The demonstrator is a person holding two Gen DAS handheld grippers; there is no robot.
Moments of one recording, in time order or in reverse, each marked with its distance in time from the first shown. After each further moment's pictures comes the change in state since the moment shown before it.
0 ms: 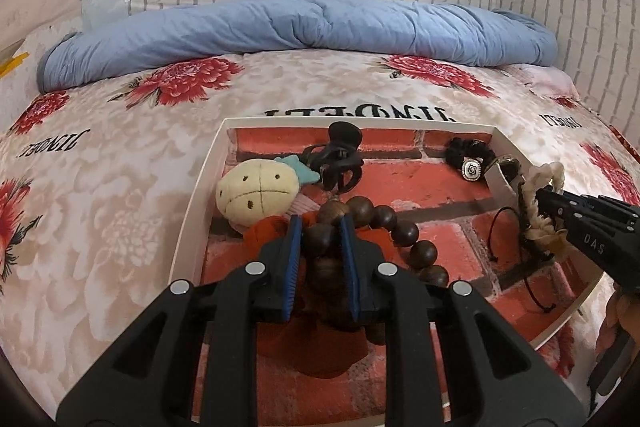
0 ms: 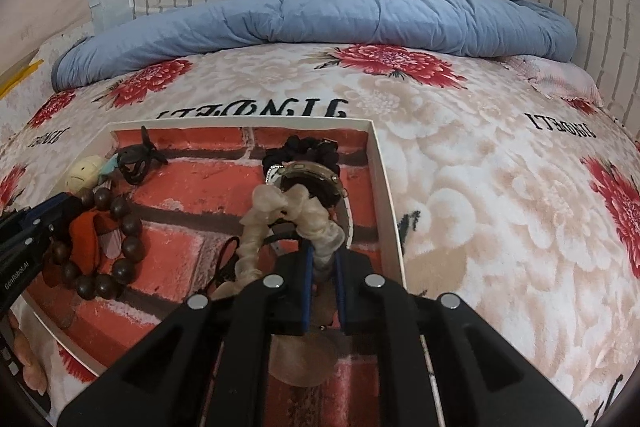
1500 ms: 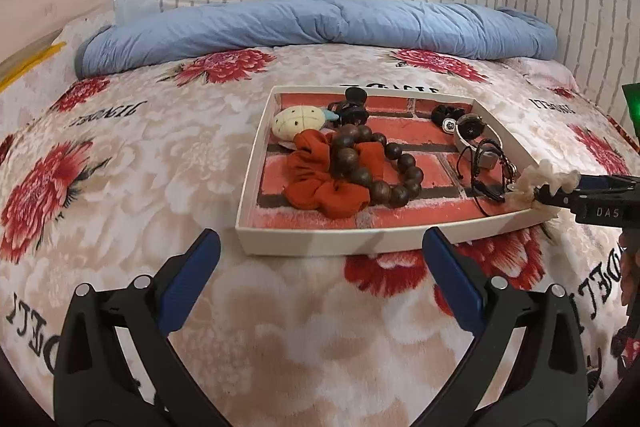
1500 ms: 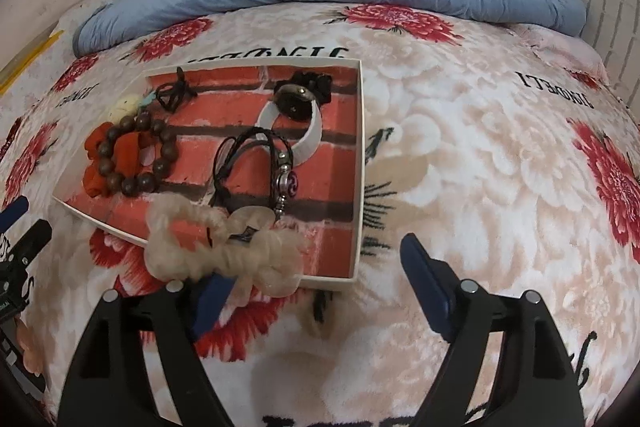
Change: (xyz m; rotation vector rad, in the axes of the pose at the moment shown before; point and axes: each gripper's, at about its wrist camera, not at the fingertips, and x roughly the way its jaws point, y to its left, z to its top) left arm -0.105 0.003 -0.058 -0.017 0.015 0.069; right arm -0.061 -0.027 -0.037 -0.038 0.163 0.063
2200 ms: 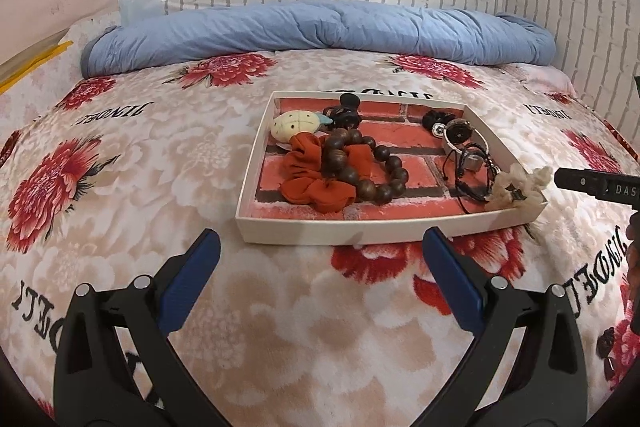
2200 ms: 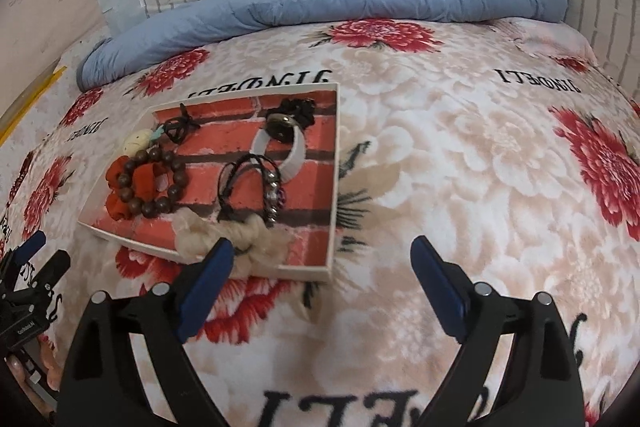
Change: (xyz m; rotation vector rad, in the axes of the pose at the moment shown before) left arm -0.027 -0.010 -0.003 -0.012 -0.011 0.009; right arm -0.038 -0.028 -0.002 0.093 -0.048 0.043
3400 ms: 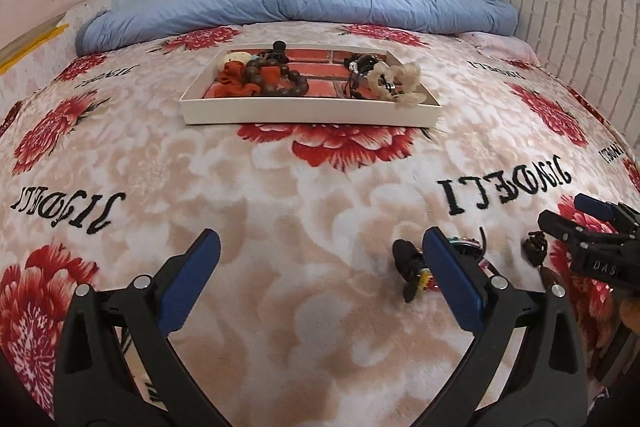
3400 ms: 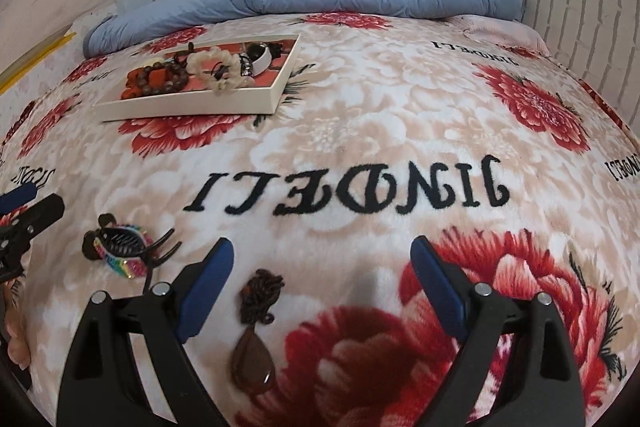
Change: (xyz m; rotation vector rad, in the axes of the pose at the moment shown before) left arm -0.092 -0.091 -0.099 0.010 0.063 -0.056; right arm -0.097 -0.044 -0.159 -0.072 -0.051 -0.086
